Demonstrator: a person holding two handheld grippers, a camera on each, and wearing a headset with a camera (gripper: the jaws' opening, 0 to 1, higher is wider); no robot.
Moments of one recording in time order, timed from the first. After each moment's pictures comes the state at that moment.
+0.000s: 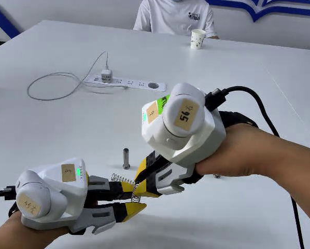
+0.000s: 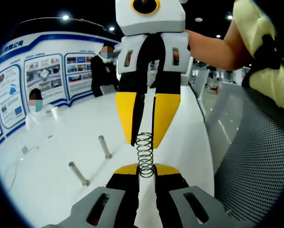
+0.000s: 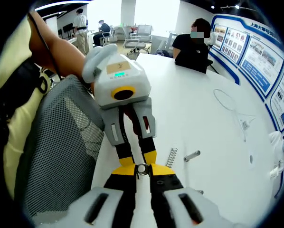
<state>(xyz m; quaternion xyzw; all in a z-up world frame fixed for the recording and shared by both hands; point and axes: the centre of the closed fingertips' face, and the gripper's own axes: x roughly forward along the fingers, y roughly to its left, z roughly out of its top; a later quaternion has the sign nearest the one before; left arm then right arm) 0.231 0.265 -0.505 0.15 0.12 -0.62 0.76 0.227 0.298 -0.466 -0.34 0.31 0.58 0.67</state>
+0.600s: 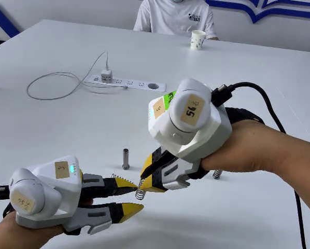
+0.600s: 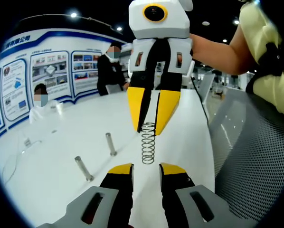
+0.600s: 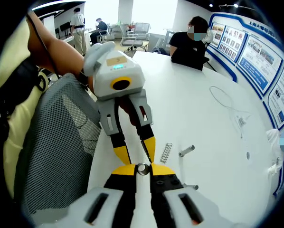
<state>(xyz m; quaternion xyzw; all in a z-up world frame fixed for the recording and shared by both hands) 0.238 0.276 -0.502 0.13 0.13 -0.61 0.77 0.235 0.286 -0.463 -0.34 0.32 0.57 0.68</state>
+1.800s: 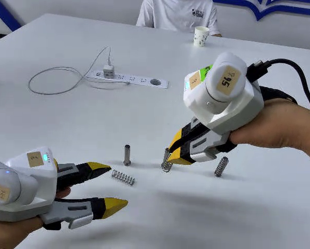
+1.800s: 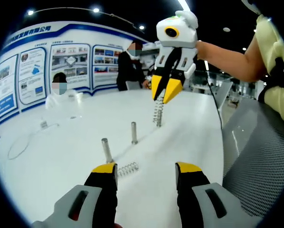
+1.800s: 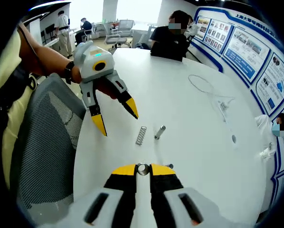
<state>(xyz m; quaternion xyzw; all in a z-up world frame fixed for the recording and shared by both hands) 0.260 0.312 -0.506 0.09 0.15 -0.54 0.82 0.278 0.235 -0.452 -0.34 0.34 0.51 0.71</state>
